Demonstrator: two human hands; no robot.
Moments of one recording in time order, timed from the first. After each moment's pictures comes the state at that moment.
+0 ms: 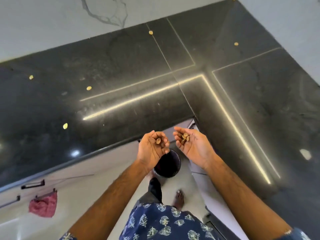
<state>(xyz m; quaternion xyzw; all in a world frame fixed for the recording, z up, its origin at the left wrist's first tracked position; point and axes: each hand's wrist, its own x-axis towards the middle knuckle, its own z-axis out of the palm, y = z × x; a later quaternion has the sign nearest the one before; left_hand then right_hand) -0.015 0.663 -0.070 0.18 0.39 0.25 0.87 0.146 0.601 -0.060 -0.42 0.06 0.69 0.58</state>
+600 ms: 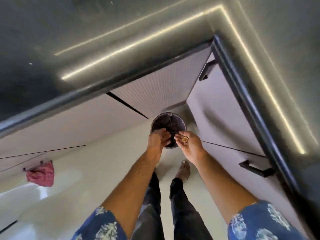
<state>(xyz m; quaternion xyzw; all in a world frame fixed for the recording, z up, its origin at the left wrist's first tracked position) 0.002 0.587 -0.353 0.12 0.66 0.16 0.73 0.113 0.529 -0.361 -0.57 0.25 0.61 0.48</state>
